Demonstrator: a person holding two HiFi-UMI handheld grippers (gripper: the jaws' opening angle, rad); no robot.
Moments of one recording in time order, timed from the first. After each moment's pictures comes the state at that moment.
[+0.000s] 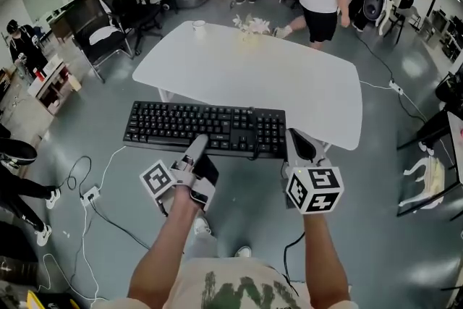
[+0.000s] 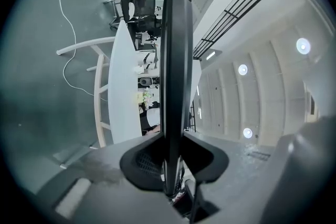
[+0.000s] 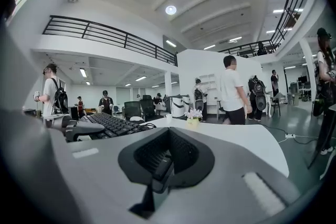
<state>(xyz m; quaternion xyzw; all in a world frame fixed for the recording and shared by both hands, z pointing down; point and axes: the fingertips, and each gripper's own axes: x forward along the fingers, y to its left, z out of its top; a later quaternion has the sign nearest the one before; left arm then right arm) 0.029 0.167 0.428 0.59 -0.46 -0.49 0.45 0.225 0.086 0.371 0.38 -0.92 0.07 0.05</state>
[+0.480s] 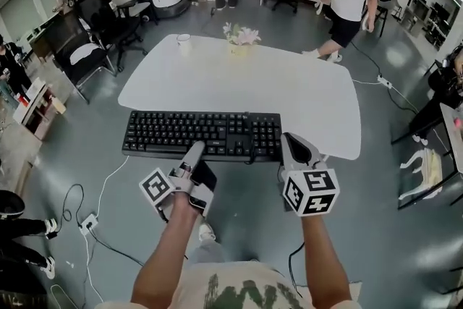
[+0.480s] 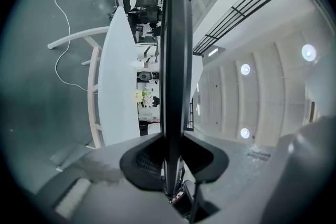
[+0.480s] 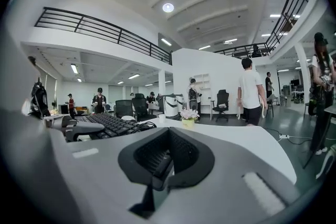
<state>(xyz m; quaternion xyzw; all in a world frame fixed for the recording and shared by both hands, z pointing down) -0.030 0.096 0.435 0.60 -0.43 -0.48 0.47 0.172 0.030 0.374 0.41 -0.91 0.07 0.06</state>
